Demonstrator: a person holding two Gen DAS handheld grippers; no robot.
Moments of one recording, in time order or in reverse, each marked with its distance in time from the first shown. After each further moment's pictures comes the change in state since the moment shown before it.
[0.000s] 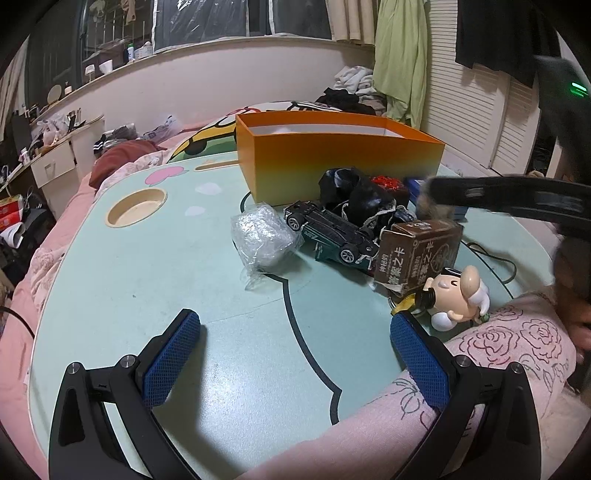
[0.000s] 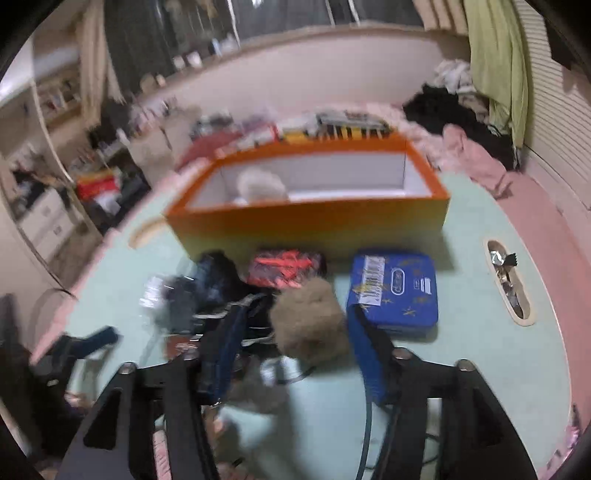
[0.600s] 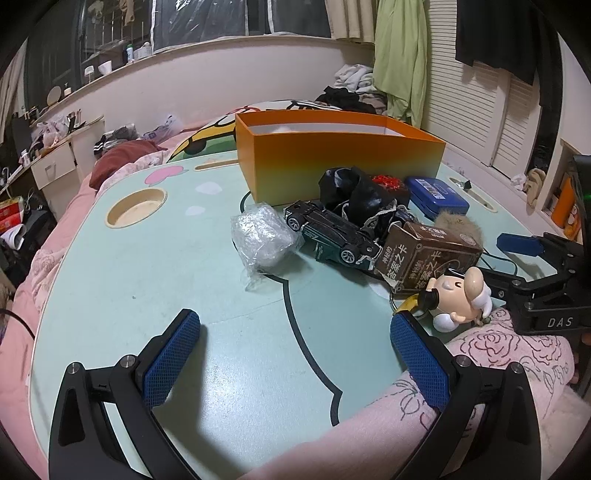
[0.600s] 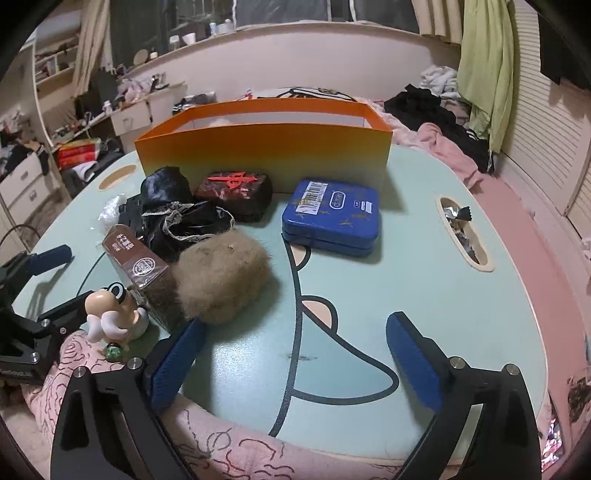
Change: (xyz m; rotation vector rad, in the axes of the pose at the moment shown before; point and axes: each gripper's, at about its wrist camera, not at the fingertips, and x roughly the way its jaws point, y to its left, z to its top) left arm 0.000 0.001 0.000 0.007 0.004 0.006; right arm 0.051 -0.026 -0.060 -0.109 0.093 -0.146
